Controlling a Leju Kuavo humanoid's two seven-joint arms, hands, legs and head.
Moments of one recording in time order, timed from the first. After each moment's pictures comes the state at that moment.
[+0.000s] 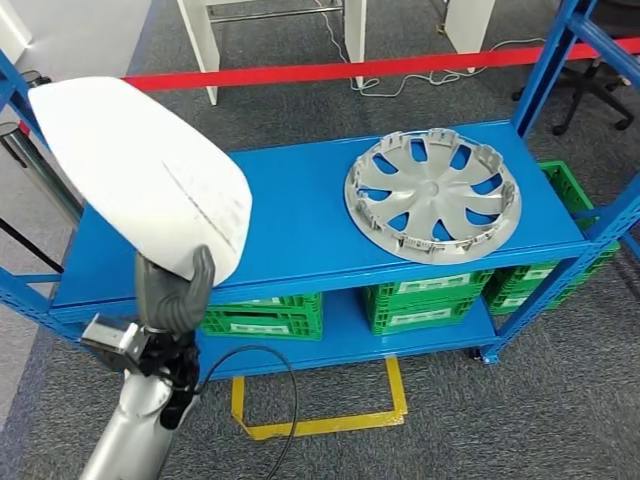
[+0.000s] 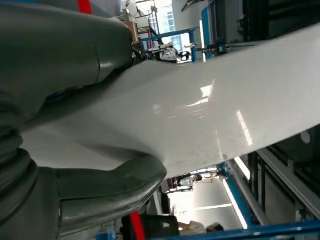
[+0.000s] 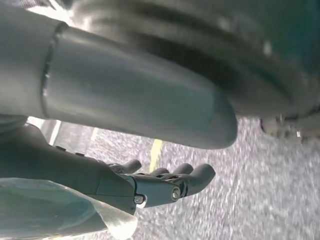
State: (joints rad) left arm -0.13 -0.14 -0.32 -1.60 0.07 0.21 -0.63; right arm -0.05 0.18 -0.81 -0.19 1.26 0.02 0.14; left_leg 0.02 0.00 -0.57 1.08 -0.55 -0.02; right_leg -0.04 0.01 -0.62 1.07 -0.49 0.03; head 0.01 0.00
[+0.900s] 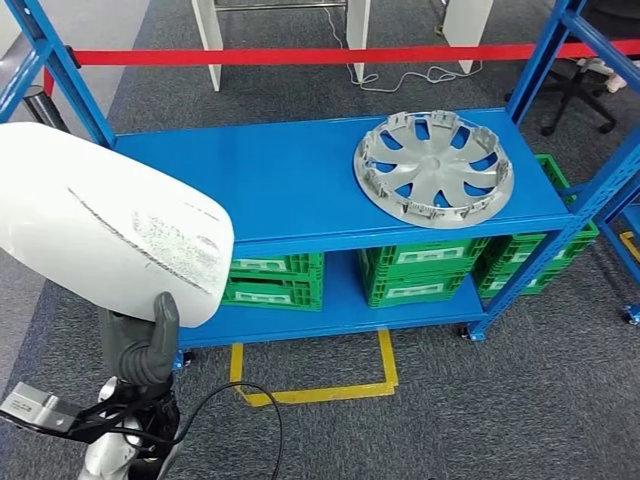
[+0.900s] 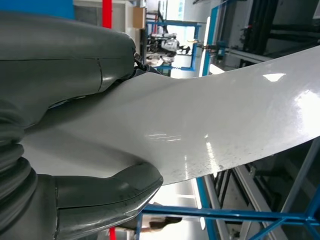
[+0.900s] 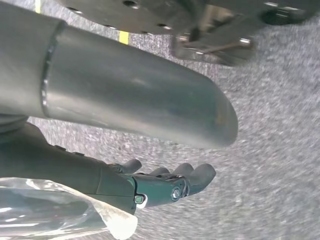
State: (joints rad) left arm 0.06 -0.12 -0.31 -1.81 0.15 0.07 -0.65; right arm -0.05 0.19 -0.84 -0.19 1.19 -0.29 -0.16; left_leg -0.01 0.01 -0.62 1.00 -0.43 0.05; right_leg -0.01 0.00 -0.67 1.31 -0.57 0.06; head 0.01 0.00
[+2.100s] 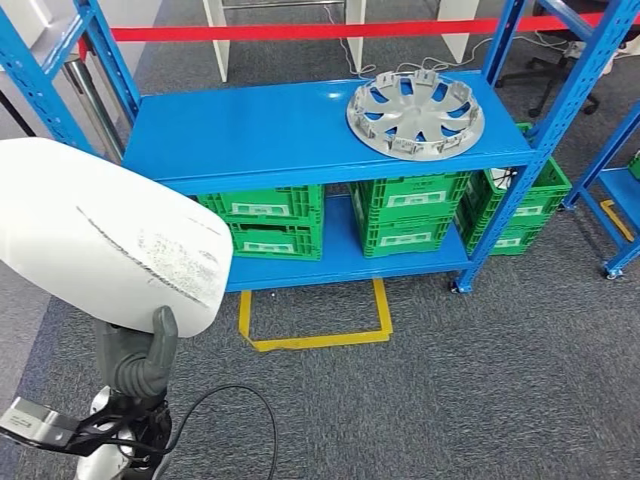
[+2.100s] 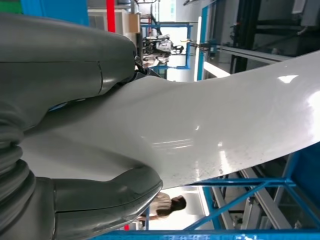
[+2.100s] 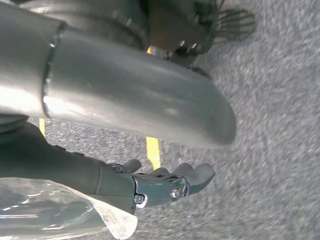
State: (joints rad) left arm 0.11 -0.10 -0.28 -1.83 0.12 0.04 -0.66; right arm -0.06 0.19 -1.00 -0.20 1.06 -0.15 -0.24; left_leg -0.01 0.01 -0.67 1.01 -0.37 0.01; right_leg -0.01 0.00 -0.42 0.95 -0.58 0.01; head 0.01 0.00
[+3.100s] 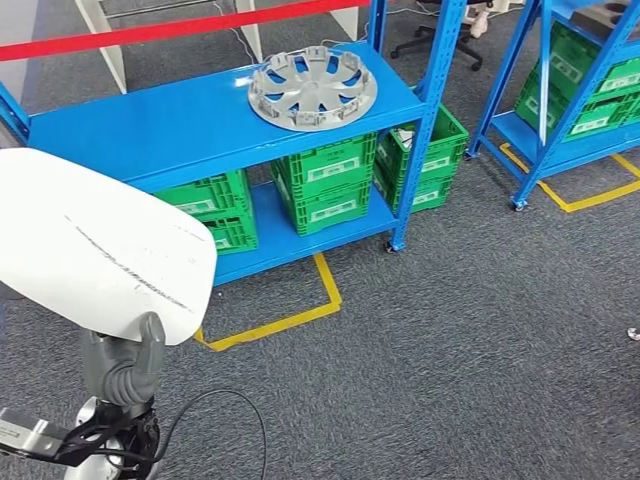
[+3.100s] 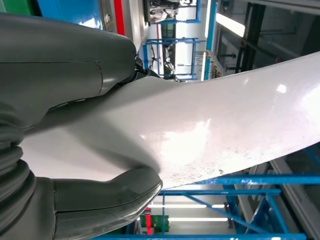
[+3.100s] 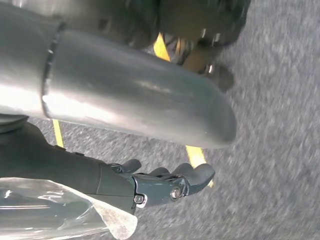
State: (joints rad) left arm 0.15 -0.10 -0.24 -1.86 0.11 0.05 -0.65; right arm -0.06 0.17 -1.00 -0.20 1.08 -0.11 -0.23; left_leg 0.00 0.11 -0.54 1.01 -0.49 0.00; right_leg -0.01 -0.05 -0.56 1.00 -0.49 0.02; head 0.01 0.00
